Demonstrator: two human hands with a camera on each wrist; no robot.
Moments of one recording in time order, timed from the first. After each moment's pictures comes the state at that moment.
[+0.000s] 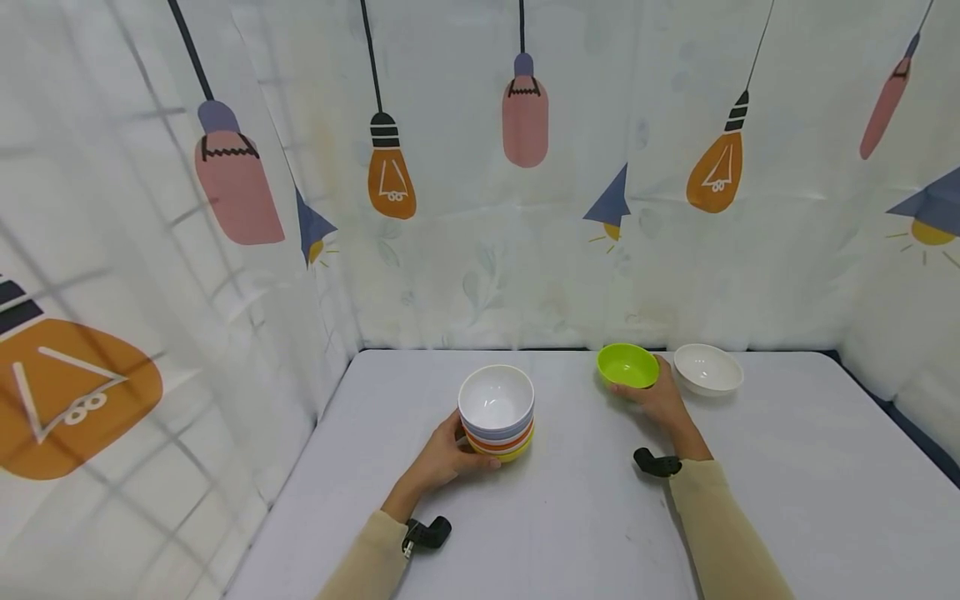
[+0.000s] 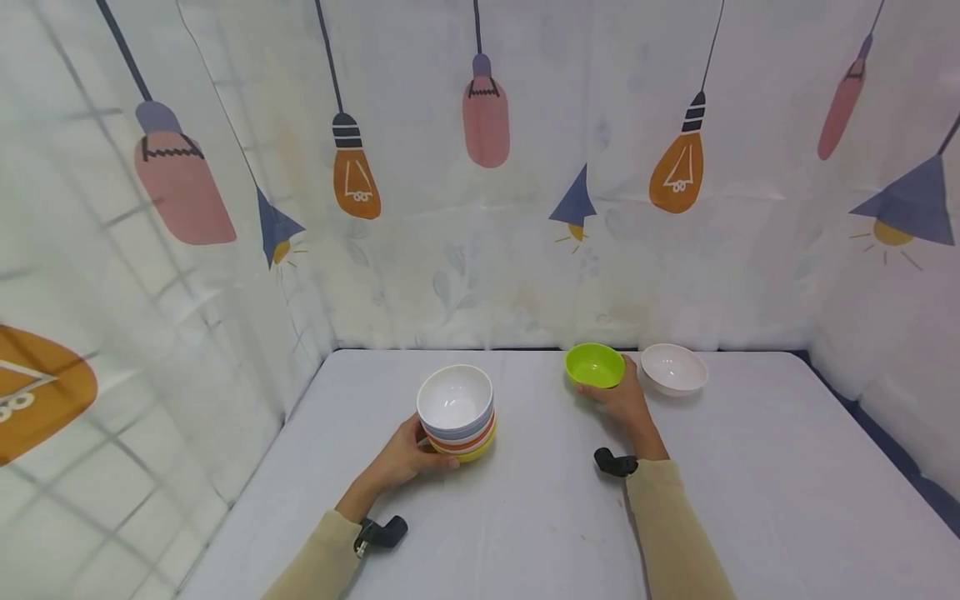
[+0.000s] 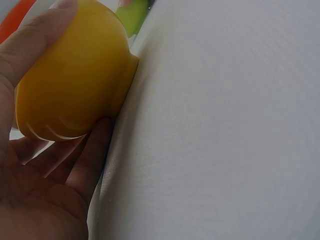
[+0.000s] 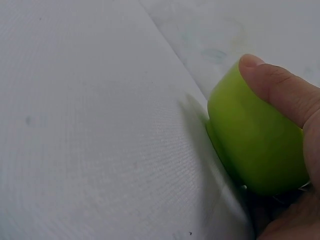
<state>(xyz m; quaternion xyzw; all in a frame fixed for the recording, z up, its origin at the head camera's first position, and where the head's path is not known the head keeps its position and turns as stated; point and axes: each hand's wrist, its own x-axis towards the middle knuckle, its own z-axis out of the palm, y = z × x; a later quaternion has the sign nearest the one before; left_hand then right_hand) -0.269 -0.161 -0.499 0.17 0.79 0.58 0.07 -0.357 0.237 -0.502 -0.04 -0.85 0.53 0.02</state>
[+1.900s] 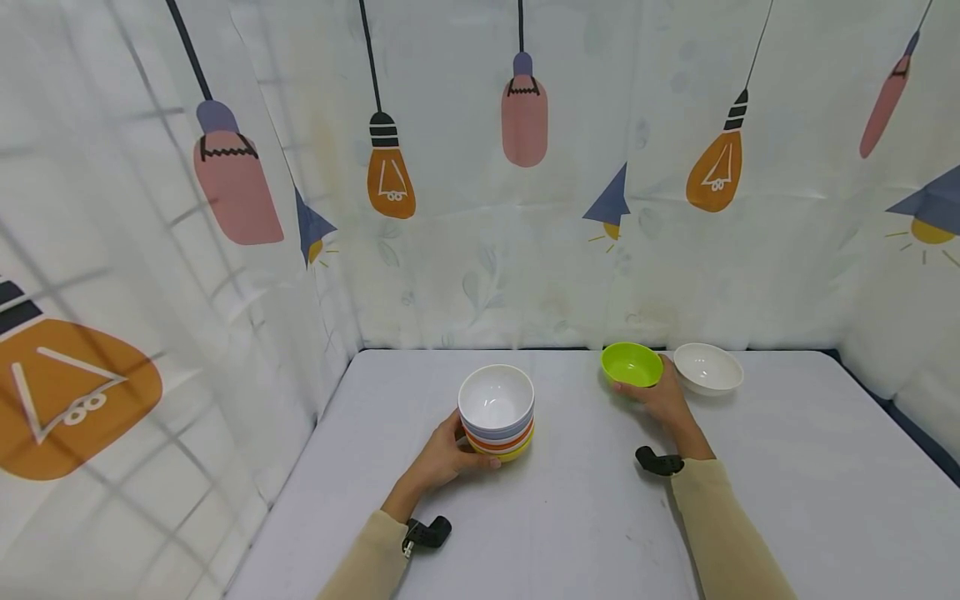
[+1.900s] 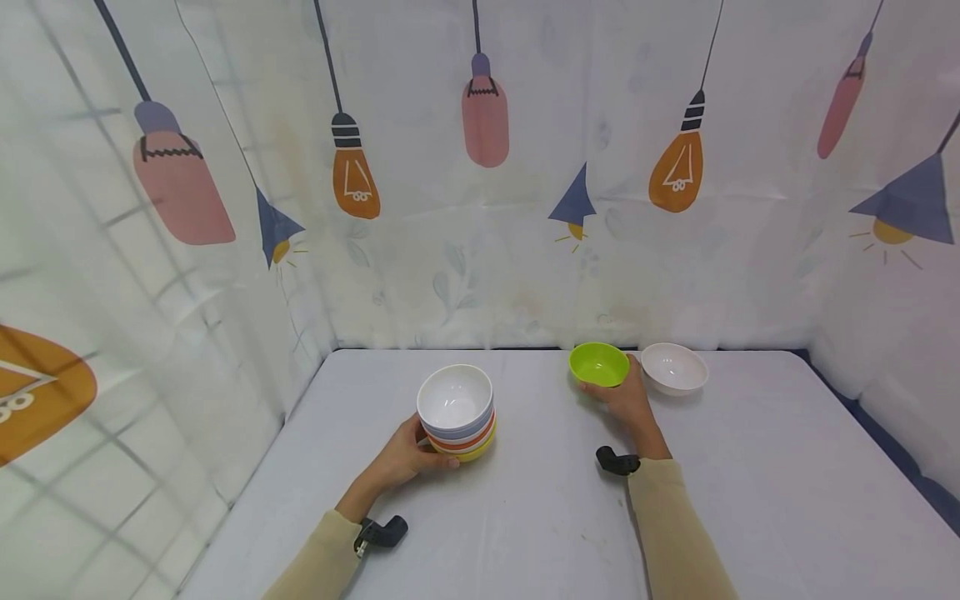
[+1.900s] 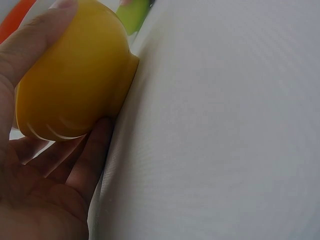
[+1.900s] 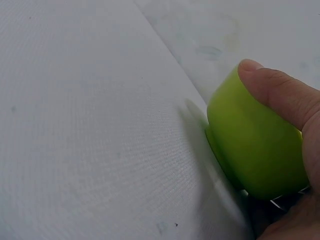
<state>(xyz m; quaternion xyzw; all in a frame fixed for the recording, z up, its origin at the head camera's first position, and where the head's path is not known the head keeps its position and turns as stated) -0.270 -0.161 -0.500 0.16 0.80 0.58 0.08 -0.353 0.237 -0.498 -0.05 -0.85 0.53 0.05</state>
